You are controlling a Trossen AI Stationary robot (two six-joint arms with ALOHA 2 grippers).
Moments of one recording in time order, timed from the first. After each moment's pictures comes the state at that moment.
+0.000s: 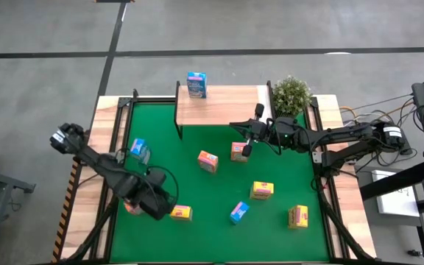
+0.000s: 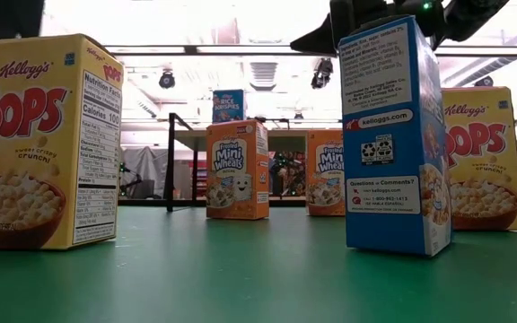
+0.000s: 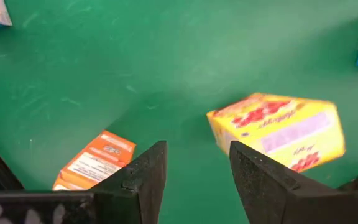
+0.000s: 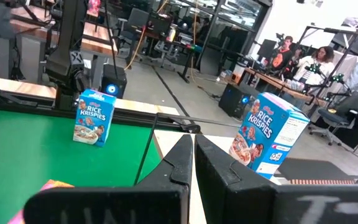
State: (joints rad) left arm -0.61 1.51 1.34 -1.26 -0.19 -1.70; right arm -0.13 1.27 0.70 0.59 0.18 -0.33
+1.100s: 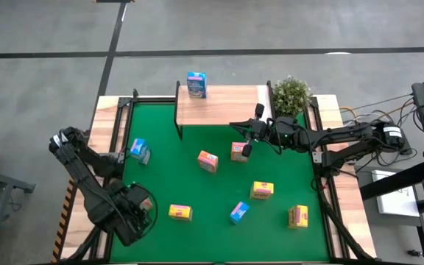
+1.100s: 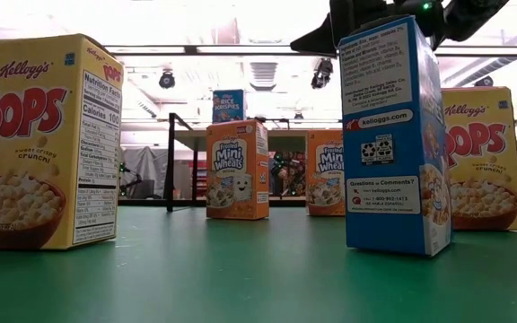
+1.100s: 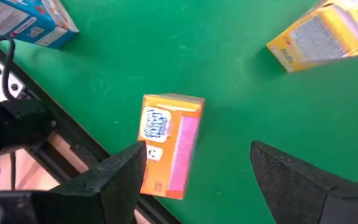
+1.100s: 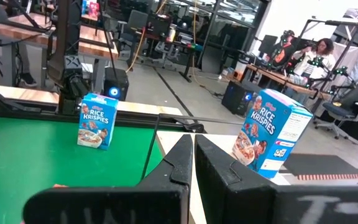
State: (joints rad) left arm -0.90 1.54 1.38 -1.51 -0.20 -1.65; right arm -0.13 1.27 0.70 0.58 0.18 -0.29
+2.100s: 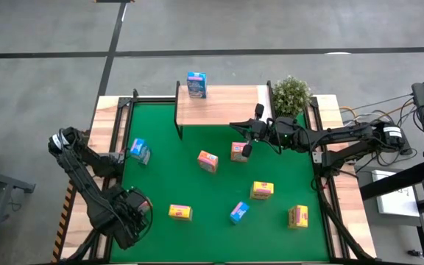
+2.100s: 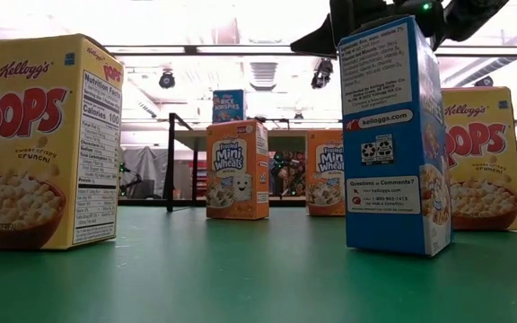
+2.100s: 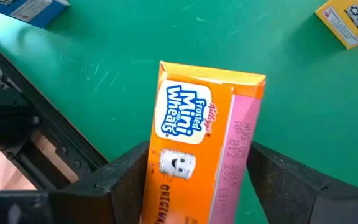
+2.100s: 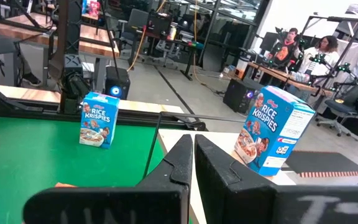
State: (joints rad) left arm -0.98 1.54 1.14 -1.32 -0.20 -1.74; right arm -0.13 1.27 0.70 0.58 0.18 -0.27
